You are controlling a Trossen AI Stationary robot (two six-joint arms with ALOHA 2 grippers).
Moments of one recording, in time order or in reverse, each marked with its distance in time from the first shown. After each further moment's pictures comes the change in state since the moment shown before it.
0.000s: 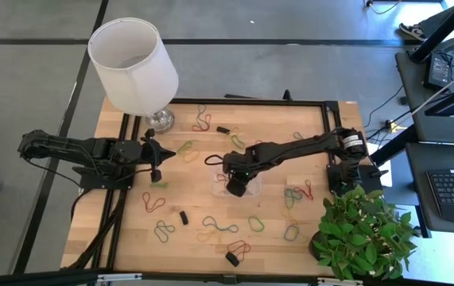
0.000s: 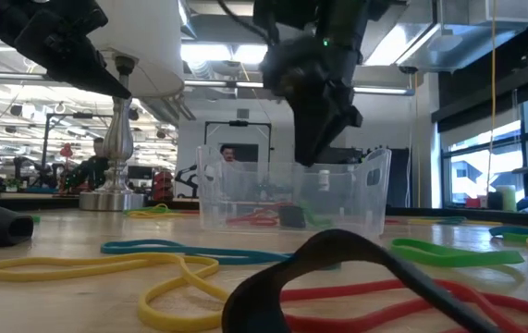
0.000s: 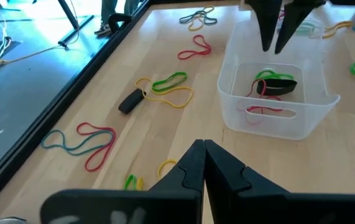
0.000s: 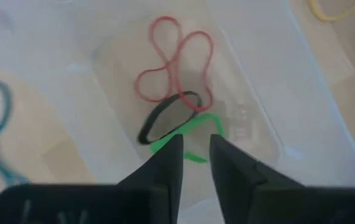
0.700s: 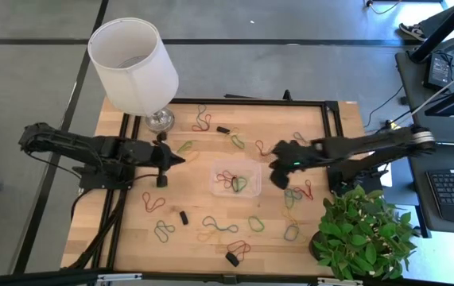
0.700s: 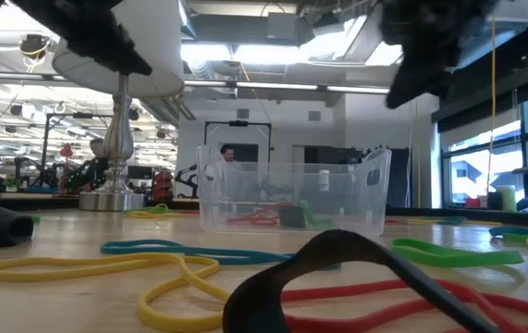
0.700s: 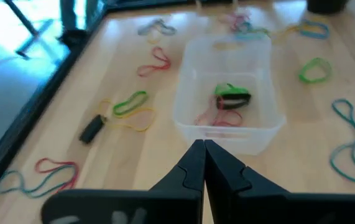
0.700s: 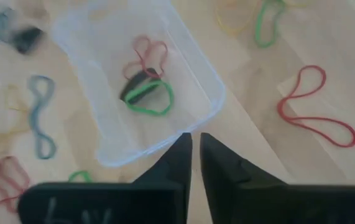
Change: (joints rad) left arm -0.056 0.264 0.179 0.042 0.098 0.040; right arm 0.039 -0.781 -0.633 0.227 0.134 0.030
